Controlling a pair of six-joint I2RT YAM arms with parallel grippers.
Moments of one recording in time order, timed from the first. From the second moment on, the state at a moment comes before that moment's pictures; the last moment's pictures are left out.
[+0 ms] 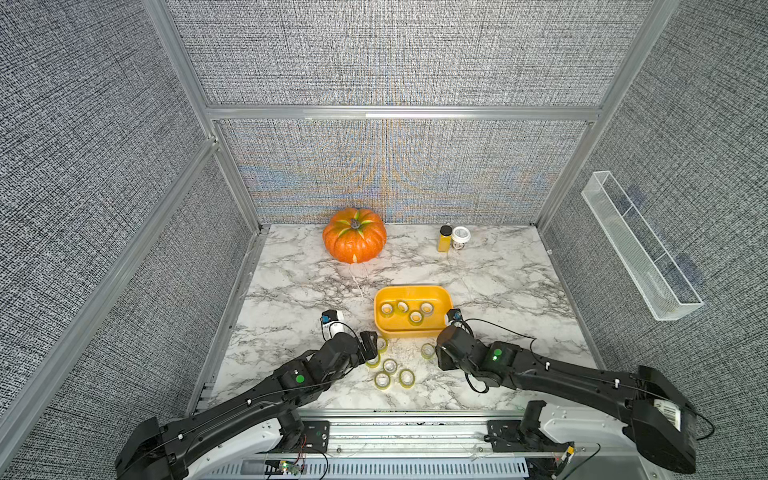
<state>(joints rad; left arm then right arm) -0.97 0.82 0.43 -0.30 -0.33 -1.05 0.98 1.18 0.61 -0.43 0.33 0.73</state>
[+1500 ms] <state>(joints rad) -0.93 0.79 0.51 -0.32 -0.45 -0.94 1.08 1.07 0.72 -0.40 0.28 0.55</state>
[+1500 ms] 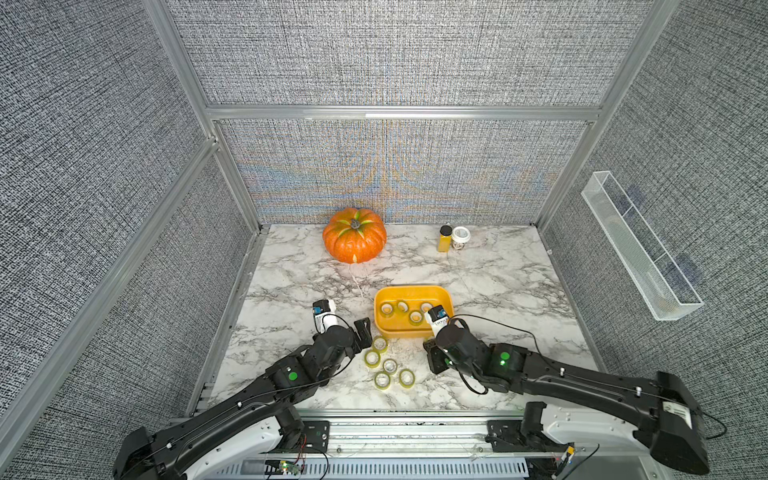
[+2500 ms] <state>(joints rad) -0.76 1.02 0.59 -0.22 -0.31 -0.82 0.72 1.66 1.13 -0.37 0.07 0.32</state>
